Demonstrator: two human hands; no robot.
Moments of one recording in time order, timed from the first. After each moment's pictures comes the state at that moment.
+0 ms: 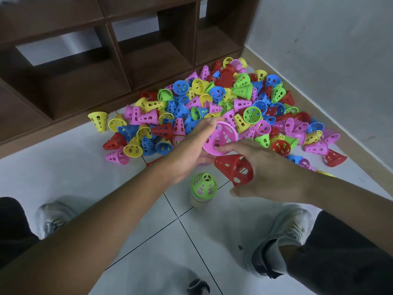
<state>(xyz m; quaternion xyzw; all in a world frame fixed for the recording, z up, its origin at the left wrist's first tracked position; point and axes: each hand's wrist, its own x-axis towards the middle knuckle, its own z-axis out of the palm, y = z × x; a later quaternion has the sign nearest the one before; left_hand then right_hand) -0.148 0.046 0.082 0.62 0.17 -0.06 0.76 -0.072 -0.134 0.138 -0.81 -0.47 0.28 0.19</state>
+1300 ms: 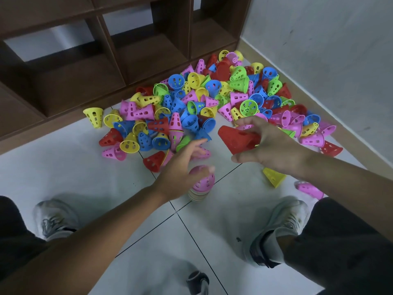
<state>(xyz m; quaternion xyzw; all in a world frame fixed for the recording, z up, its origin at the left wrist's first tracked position) -0.196 0.039 0.026 0.81 0.13 0.03 0.56 -0.052 -0.136 0.140 -0.84 -0.23 0.34 0.36</state>
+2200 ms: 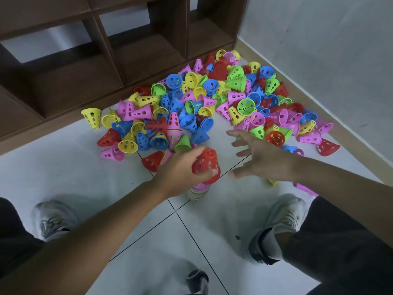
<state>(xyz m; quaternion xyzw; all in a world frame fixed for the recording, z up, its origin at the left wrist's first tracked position) -0.189 0.037 0.039 0.89 0.10 -0.01 0.45 -0.052 -0.147 0.107 -0.84 -0.28 0.40 0.25</state>
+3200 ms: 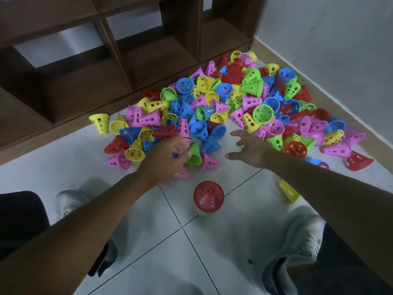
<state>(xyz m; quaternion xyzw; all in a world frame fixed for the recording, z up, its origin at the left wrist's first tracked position) -0.158 0.117 0.000 0.87 0.21 0.03 0.44 0.032 -0.080 -0.002 -0.88 -0.25 0.35 0.21</state>
